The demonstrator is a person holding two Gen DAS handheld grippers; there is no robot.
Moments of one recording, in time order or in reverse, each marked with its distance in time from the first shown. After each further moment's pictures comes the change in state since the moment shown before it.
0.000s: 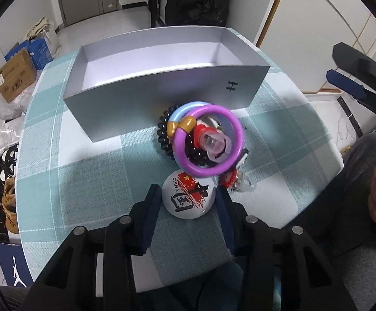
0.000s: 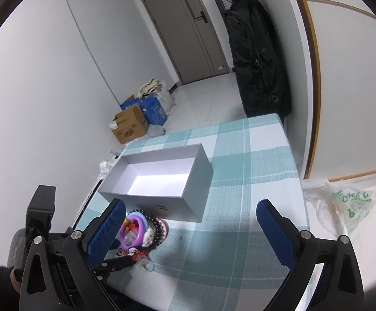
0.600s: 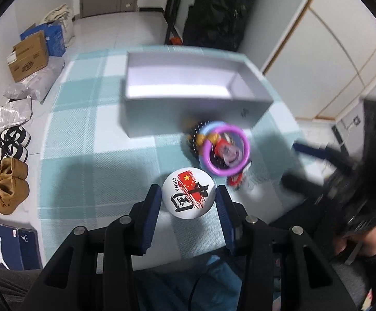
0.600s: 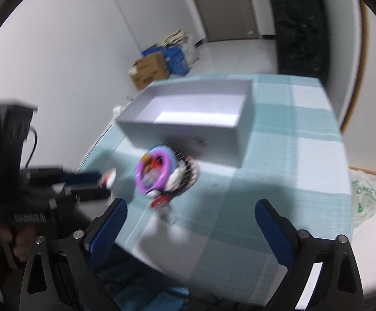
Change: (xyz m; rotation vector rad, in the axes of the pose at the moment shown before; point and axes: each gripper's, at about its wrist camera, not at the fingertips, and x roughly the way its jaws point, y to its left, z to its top) left arm -0.044 0.029 -0.006 -0.149 -0.093 -0.067; right arm 0.038 0.041 -0.044 -0.172 0.260 0.074
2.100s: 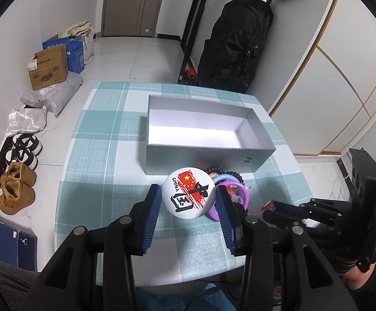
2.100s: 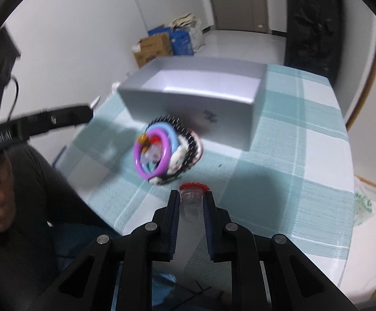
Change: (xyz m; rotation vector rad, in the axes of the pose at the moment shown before) left arm -0.022 0.012 0.014 -0.074 -0.173 0.043; right arm 0.003 -0.002 -0.006 -0.071 0.067 -0.042
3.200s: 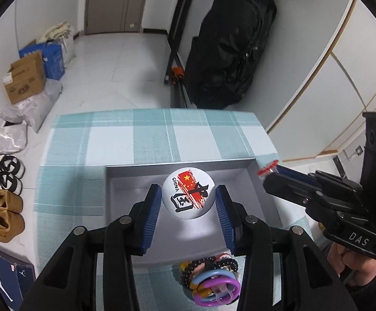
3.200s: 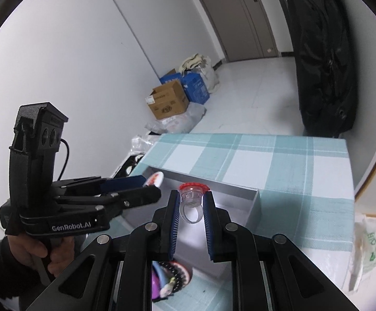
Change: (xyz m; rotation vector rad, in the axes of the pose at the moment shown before) left arm 0.073 -0.015 0.085 0.033 0.066 -0.046; right arm 0.008 -0.042 0.117 0.075 -0.178 0.187
